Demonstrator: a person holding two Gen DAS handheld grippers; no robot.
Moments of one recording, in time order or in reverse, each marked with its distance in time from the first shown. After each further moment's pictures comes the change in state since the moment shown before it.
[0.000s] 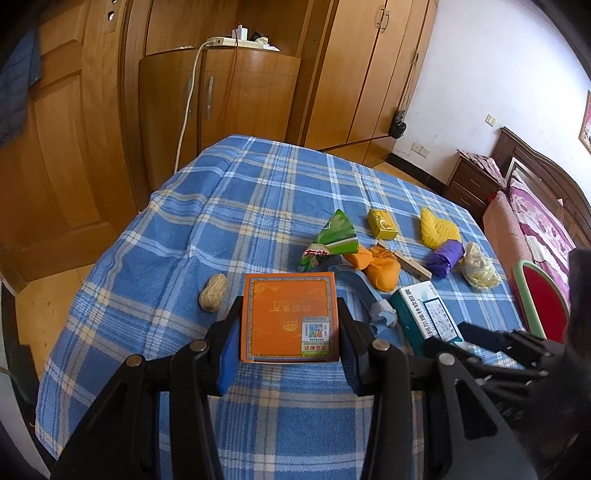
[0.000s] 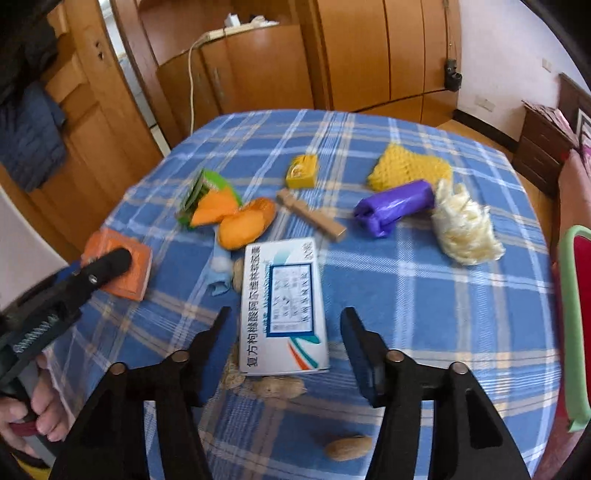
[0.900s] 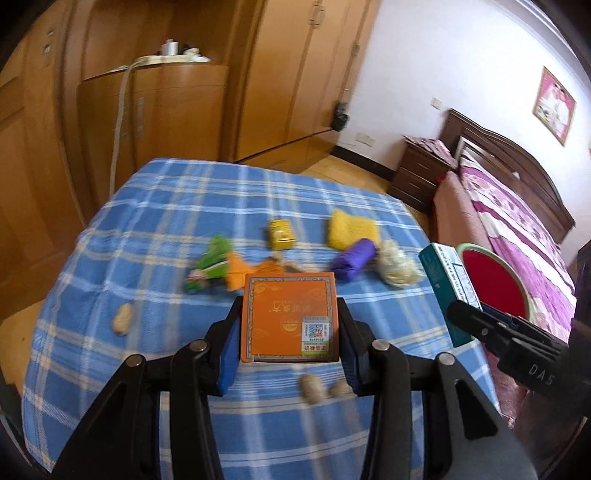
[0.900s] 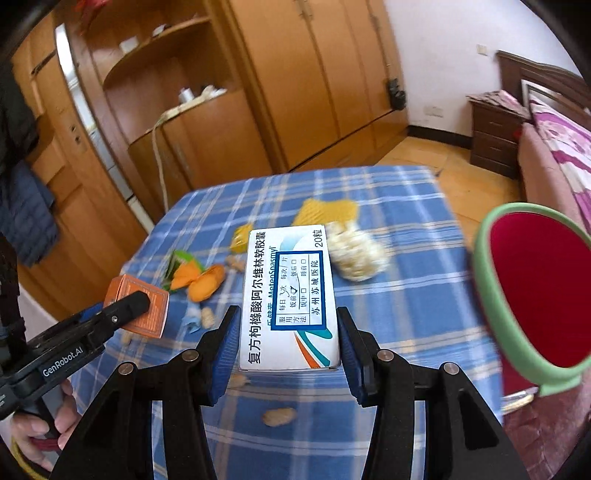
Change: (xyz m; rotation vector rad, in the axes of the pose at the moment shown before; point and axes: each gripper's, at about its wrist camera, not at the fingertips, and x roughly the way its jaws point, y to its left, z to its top) left arm -0.018 -0.081 0.018 0.133 0.014 -0.184; right arm -0.093 -0.067 -0.017 0.211 -0.230 -0.034
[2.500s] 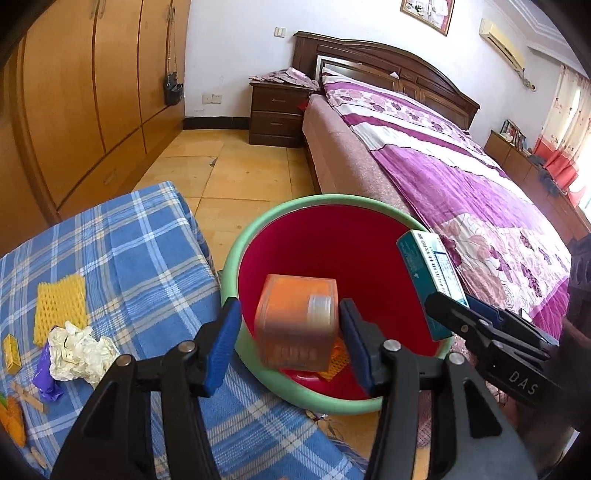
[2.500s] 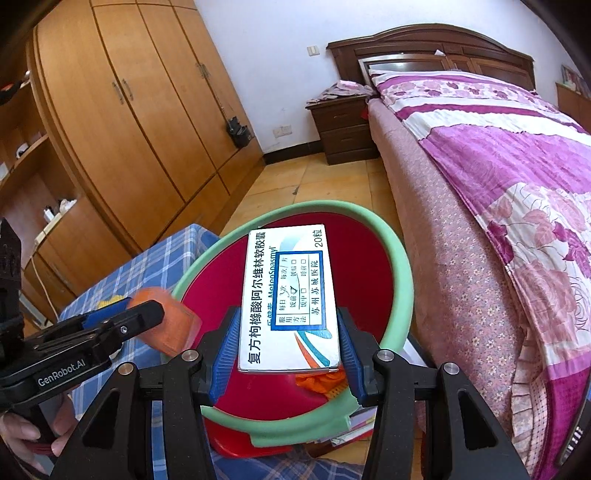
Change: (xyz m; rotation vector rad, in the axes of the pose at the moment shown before) left arm 0.130 -0.286 0.018 0.423 0.177 -0.336; right arm -0.091 -0.244 -0.020 0.390 -0.169 -0.329
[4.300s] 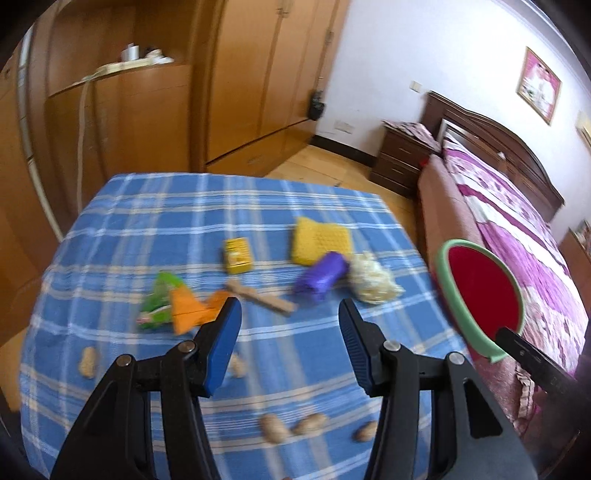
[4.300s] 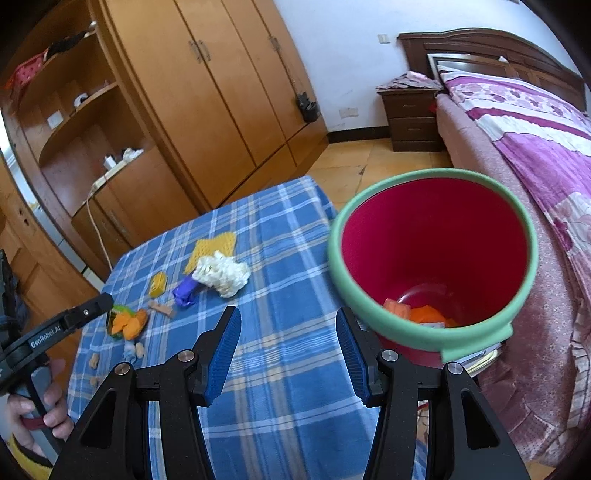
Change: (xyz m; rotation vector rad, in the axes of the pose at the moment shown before) left arm -0.169 0.195 -0.112 -0.375 -0.134 0.302; right arm -0.025 0.143 -0.062 -0.137 0.085 0.168
